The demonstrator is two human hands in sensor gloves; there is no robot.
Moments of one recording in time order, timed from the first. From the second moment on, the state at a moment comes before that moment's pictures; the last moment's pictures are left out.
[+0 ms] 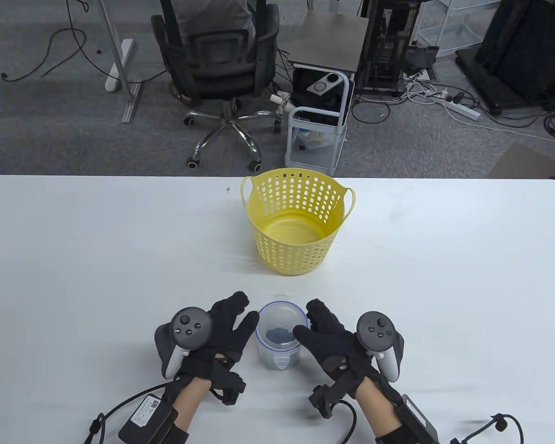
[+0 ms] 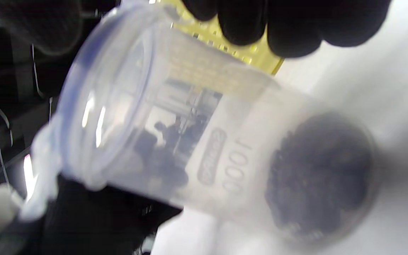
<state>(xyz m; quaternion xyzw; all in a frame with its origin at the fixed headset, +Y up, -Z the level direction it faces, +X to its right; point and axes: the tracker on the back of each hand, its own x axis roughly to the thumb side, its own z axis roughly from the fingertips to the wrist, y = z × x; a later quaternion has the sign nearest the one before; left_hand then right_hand) -0.171 -0.750 -0.275 -0.02 -0.05 0.39 0.92 0.130 -0.769 -0.273 0.05 0.09 0.81 0.58</state>
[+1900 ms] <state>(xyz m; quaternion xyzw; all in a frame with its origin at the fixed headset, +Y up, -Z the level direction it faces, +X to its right) -0.189 -0.766 -0.293 -0.01 -0.04 0.35 0.94 0.070 -0.730 -0.237 0.25 -0.14 0.91 0.28</state>
